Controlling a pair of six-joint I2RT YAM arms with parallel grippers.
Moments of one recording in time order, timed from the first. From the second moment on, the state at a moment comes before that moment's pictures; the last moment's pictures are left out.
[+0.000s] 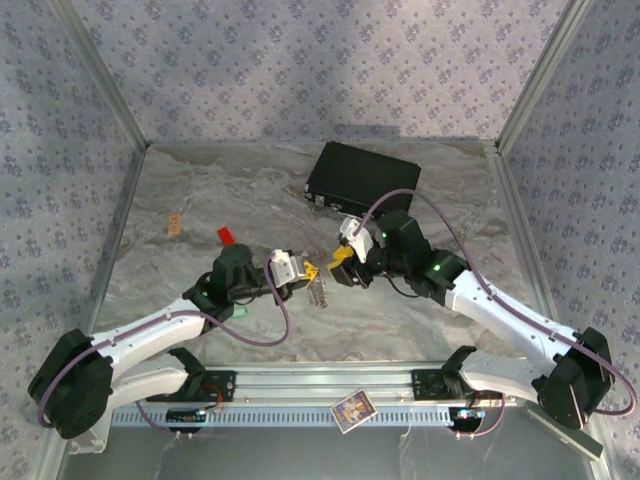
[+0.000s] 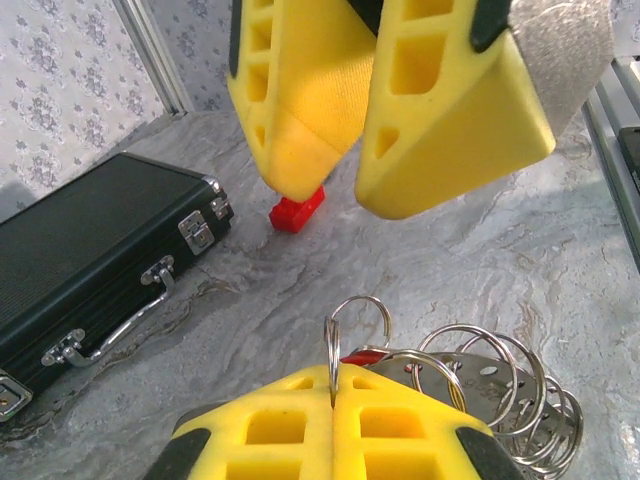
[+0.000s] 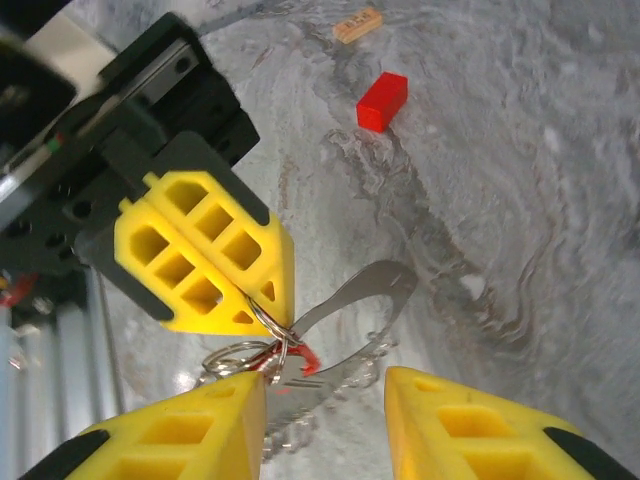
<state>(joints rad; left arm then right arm) -0.74 1.06 0.45 0.35 0.48 0.32 0.73 1.11 0.87 -0.34 -0.42 -0.05</state>
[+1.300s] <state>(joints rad) -0.75 1.08 0.45 0.39 0.46 0.30 0.71 1.25 0.96 -0.45 -0.51 0.19</state>
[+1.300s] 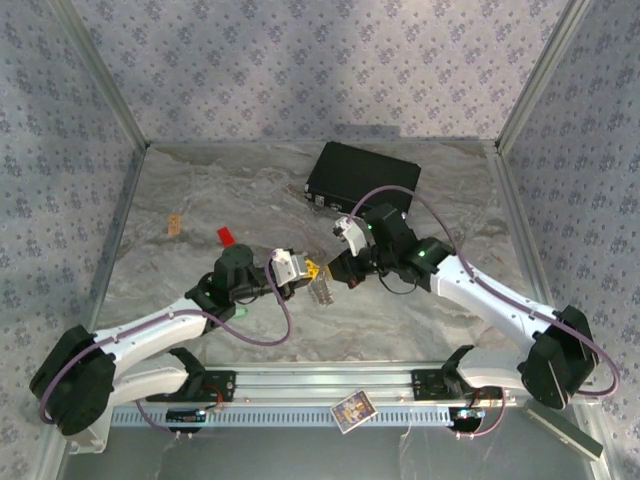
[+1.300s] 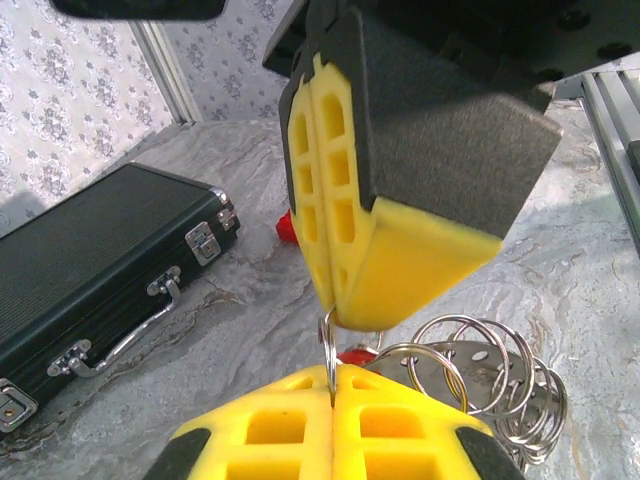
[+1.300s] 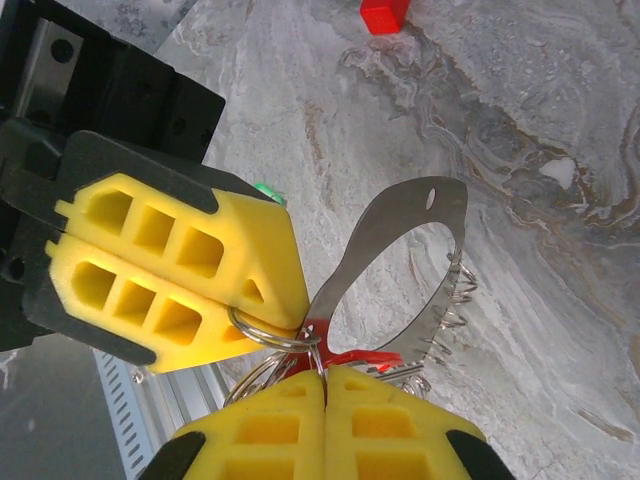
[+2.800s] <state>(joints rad) -0.75 1.08 0.44 0.43 0.62 0.30 0.72 1.09 0.68 -0.05 -0.63 -0.41</state>
